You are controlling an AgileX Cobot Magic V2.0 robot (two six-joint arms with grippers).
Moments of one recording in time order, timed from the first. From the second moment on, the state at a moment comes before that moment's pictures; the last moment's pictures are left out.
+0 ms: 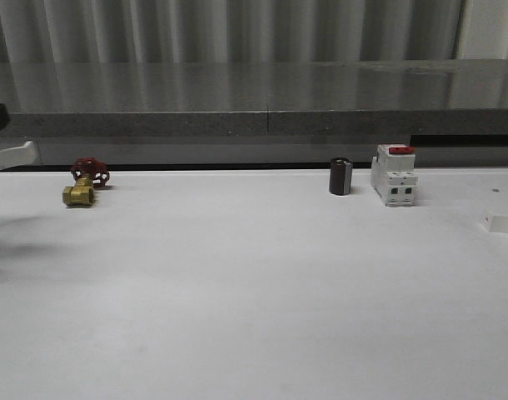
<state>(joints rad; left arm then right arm) -0.05 1.85 -1.37 0.03 0.85 -0.13 -0.01 -0.01 0.03 -0.02 0.04 -0.01</state>
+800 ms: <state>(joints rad) -0.49 1.97 -1.37 0.00 0.75 -0.45 -0.01 -0.01 0.03 -0.02 0.04 -0.01</state>
